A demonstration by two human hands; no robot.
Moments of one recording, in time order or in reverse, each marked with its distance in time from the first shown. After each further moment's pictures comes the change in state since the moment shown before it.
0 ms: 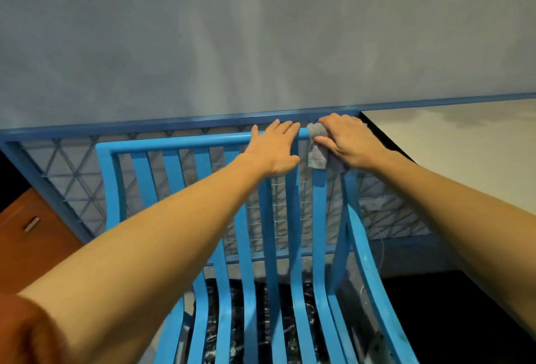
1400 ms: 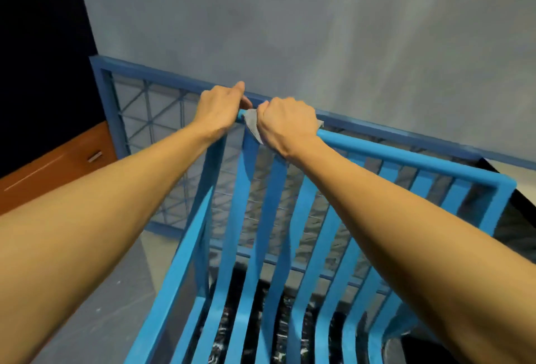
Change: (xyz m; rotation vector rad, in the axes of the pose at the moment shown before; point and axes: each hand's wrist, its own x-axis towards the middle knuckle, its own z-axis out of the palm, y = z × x) left_hand -0.101 -0.266 -0.018 -0.643 0.462 -0.630; right_hand 0.147 -0.319 0.054 -0.170 -0.036 -0.115
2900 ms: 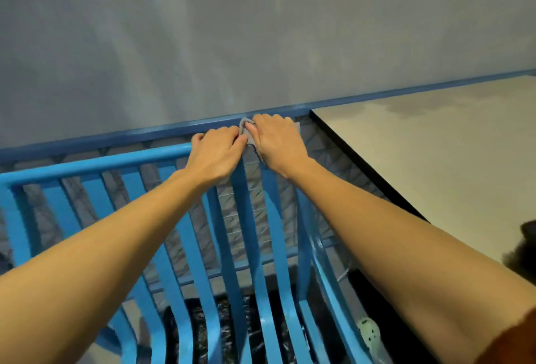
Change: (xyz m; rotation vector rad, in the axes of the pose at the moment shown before) left_hand -0.094 0.203 0.207 0.391 -0.210 0.588; right_hand -0.160 0.275 0.018 0.063 0.217 0.265
